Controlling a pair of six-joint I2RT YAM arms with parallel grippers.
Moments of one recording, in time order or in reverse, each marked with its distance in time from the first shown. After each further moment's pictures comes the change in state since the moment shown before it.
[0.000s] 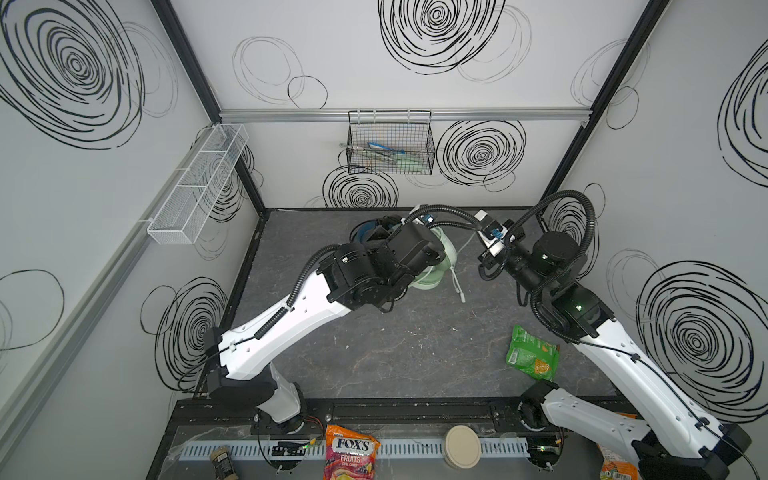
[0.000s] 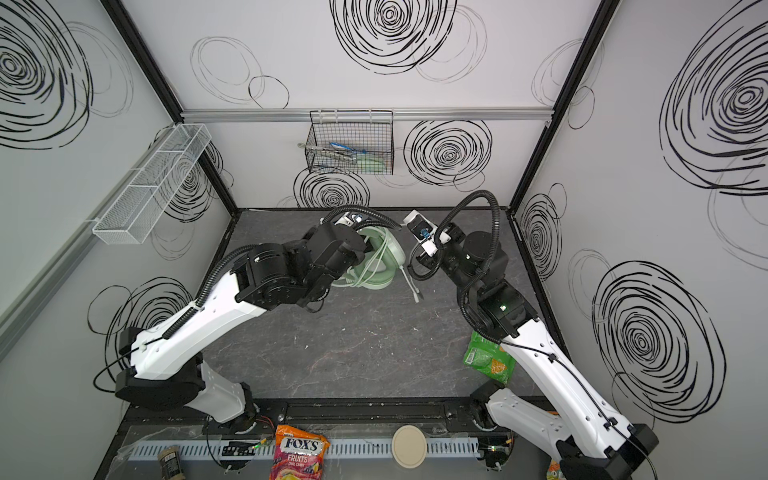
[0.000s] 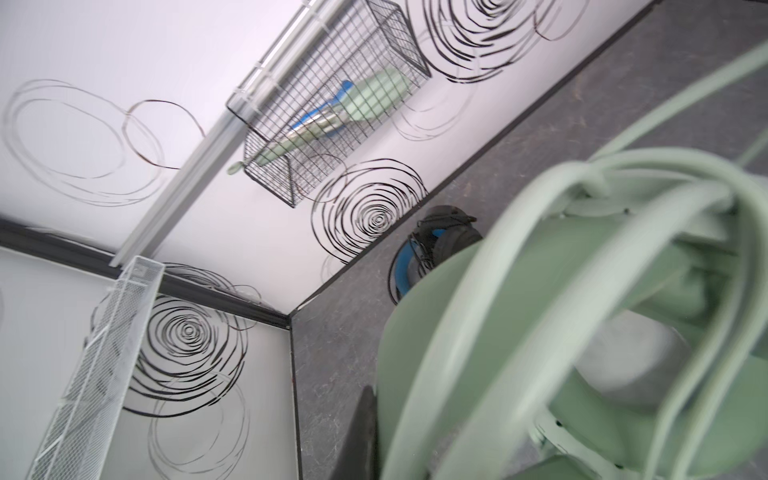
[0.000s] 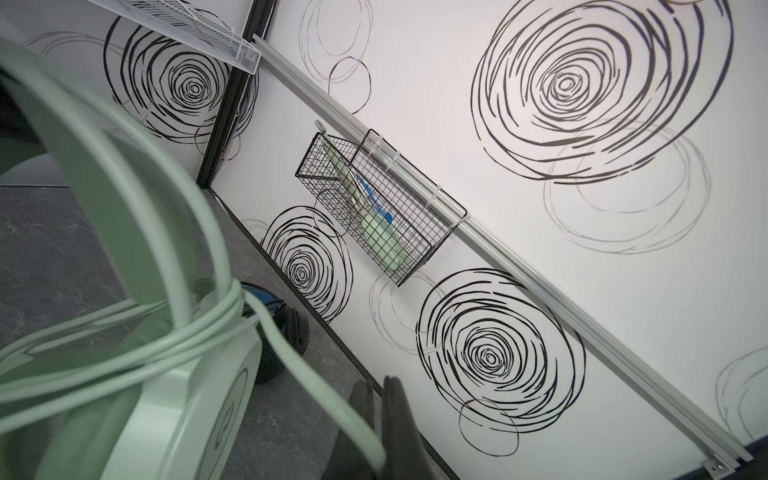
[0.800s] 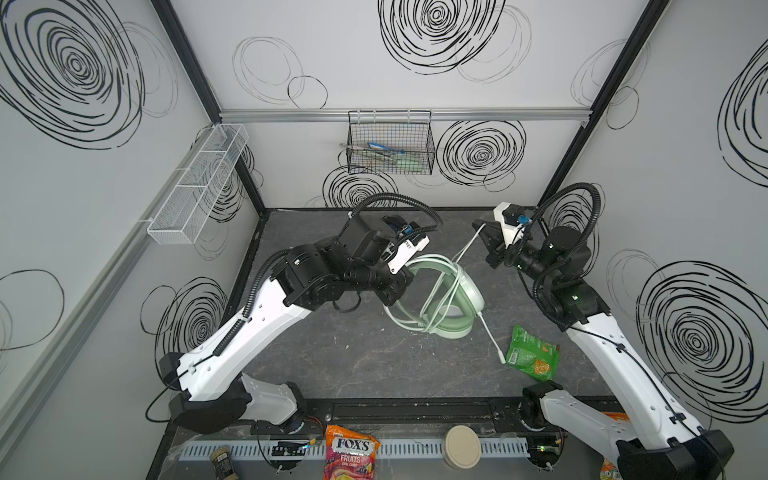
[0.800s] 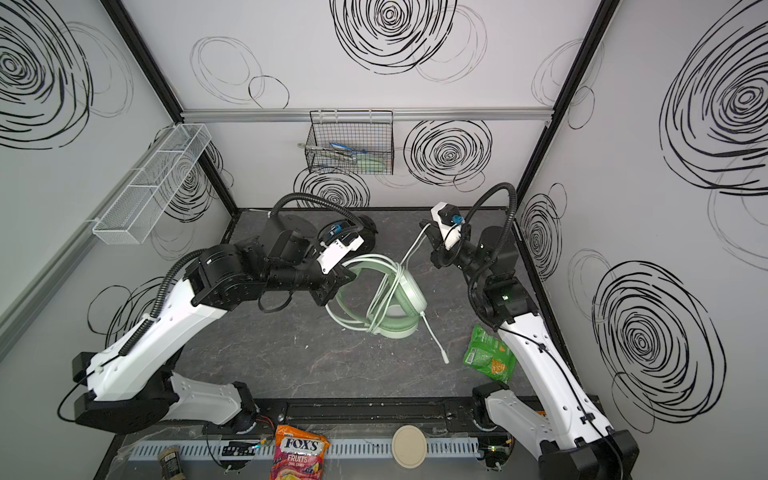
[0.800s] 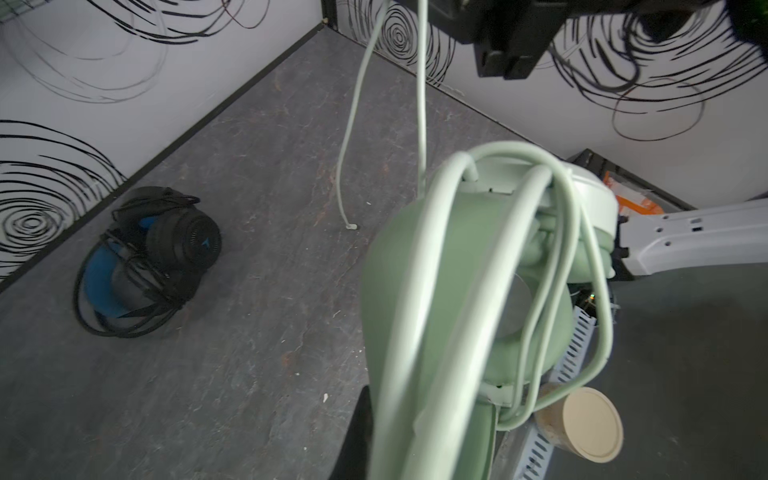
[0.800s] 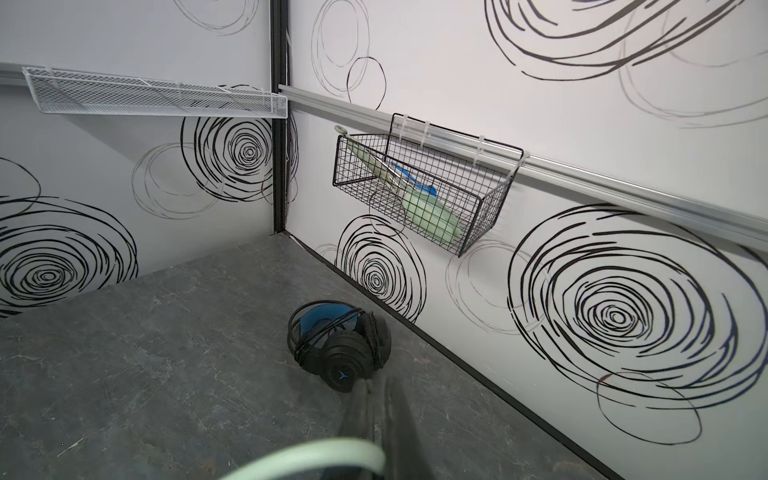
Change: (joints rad) left arm 0.166 -0.201 -0.174 -0.007 1.011 -0.056; right arm -0.284 0.036 -0.088 0.084 -0.410 0.385
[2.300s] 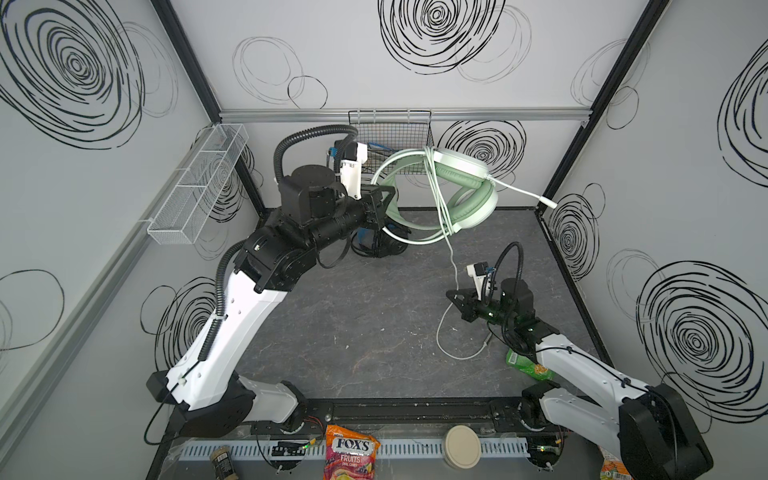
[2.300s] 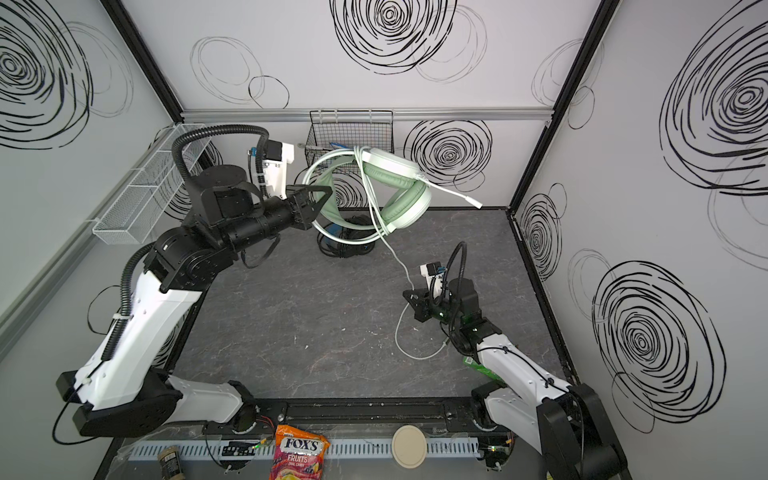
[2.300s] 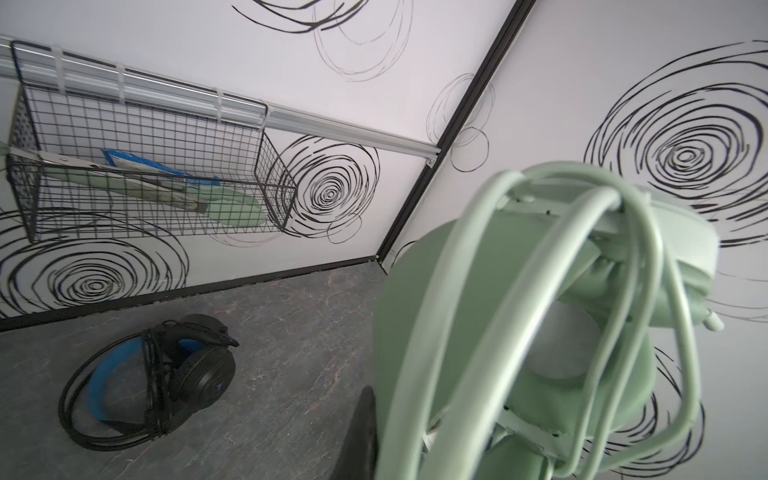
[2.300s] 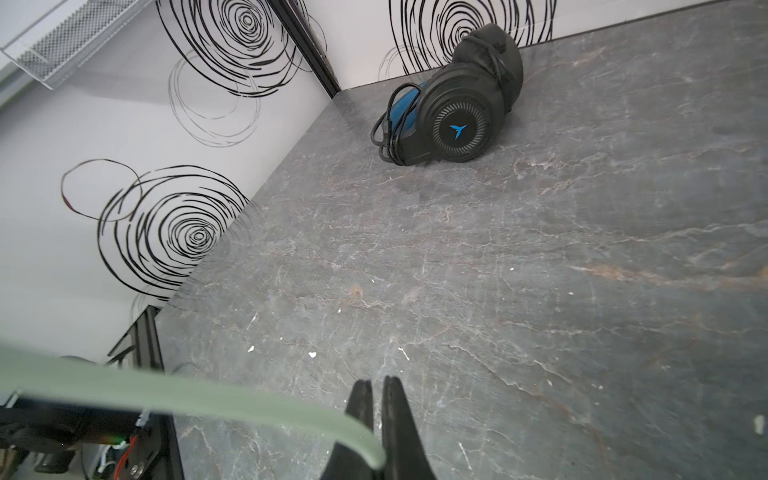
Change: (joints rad) left arm 0.282 -0.025 0.079 0.481 0.111 -0.443; right arm 0.072 0.051 -0.622 0.319 -0.127 0.567
